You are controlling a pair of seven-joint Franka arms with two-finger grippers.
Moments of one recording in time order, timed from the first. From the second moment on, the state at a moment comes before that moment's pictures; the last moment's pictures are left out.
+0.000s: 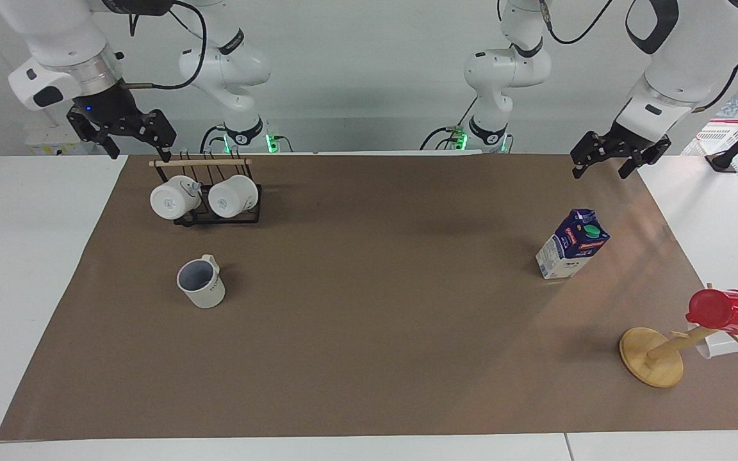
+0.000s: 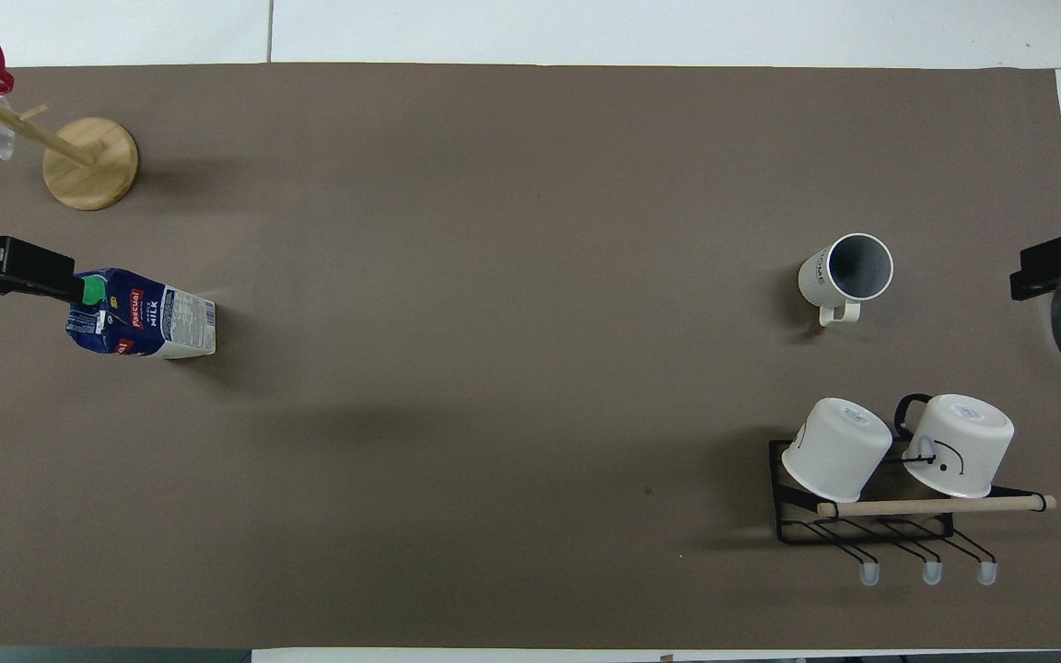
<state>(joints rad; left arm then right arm) -0.01 -0.01 -0.05 -1.58 -0.02 1.52 0.03 0.03 -0.03 -0.06 -1.52 -0.03 1.44 0.07</state>
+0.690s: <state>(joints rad) -0.01 -0.01 -0.05 -1.59 -0.01 1.53 0.03 0.03 -0.03 -0.06 -1.52 -0.03 1.44 0.07</state>
